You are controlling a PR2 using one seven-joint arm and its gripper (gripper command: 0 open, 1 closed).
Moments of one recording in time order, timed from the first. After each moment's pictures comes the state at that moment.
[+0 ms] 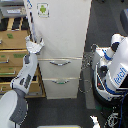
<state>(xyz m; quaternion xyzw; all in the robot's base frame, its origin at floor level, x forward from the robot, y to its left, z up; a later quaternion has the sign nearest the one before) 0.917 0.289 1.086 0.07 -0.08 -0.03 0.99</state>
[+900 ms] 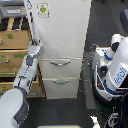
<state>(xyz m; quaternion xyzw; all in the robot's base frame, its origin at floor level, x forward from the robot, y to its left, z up) 0.925 0.299 1.052 -0.08 -0.05 -0.05 0.99</state>
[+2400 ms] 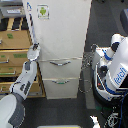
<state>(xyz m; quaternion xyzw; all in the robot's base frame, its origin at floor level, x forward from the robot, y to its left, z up) 0.905 0.297 1.029 -0.08 -0.06 -0.06 0.99</state>
